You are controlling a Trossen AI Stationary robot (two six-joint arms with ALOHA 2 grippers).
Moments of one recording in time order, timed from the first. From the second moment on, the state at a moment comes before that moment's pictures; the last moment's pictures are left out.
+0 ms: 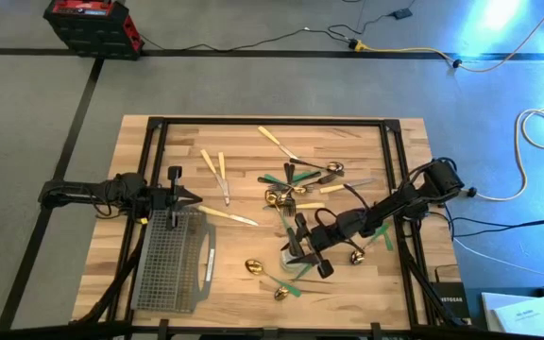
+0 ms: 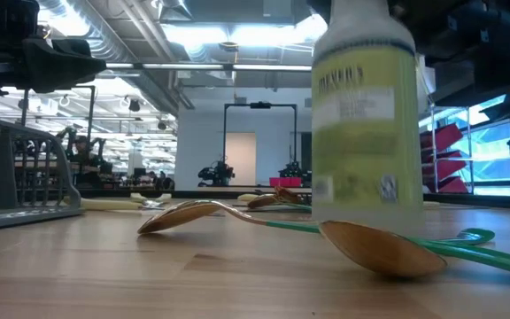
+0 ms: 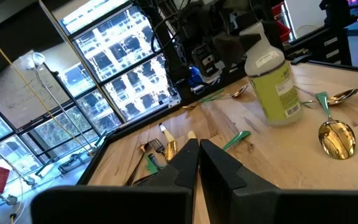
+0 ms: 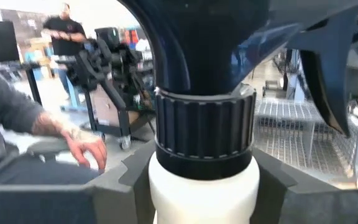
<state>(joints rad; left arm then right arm) -0.06 0.01 0.02 -0.02 -0.03 0.49 0.37 1.74 0.54 1.28 -0.10 0.09</state>
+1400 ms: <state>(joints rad) -0.06 0.01 0.02 -0.02 -0.03 0.49 -0.31 1.40 0.54 0.87 -0.41 0.09</state>
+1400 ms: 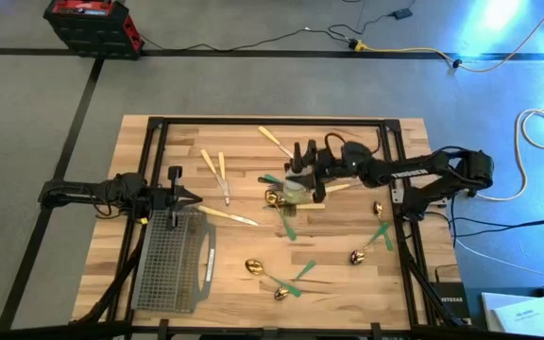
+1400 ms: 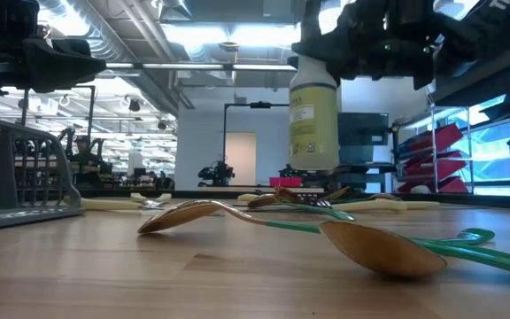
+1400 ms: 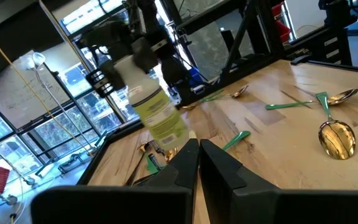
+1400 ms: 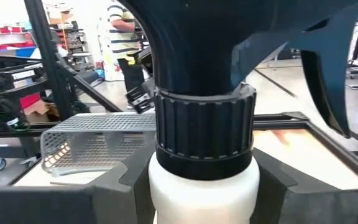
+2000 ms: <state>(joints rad) -0.06 0.01 0.02 -0.02 -0.03 0.49 -0.62 1.38 0.54 0.85 -0.39 0.05</state>
